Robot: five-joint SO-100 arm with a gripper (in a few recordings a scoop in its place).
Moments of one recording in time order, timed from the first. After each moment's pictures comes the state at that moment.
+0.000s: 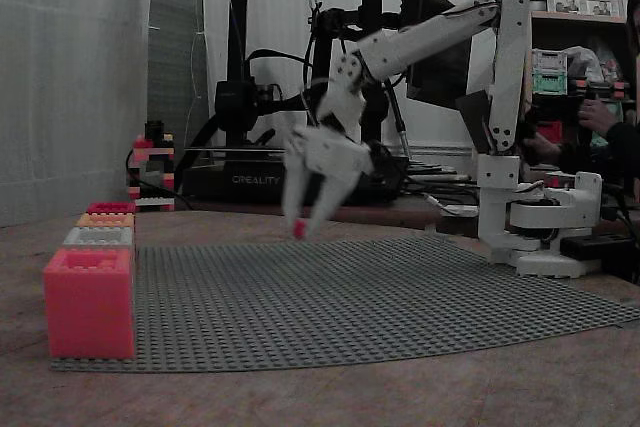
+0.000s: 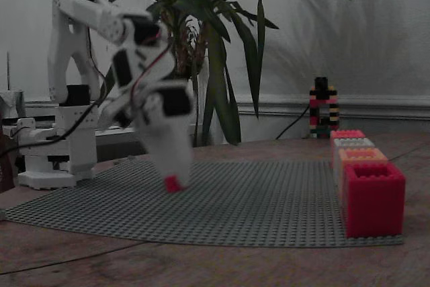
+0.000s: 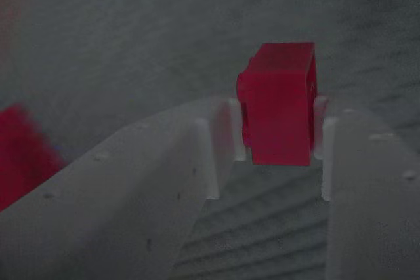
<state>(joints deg) 23.6 91.6 109.2 52.8 -1.0</state>
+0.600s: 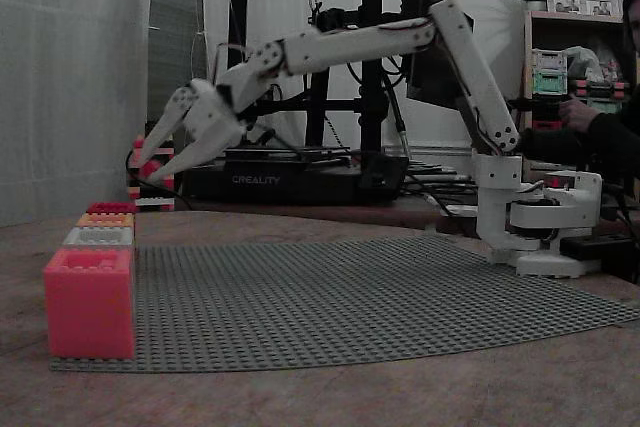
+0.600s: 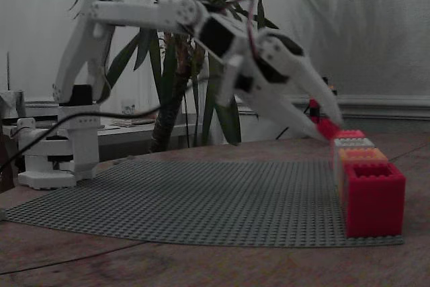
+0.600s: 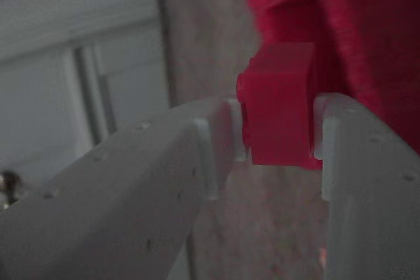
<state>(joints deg) 16.3 58.0 65.1 34.9 -6.3</state>
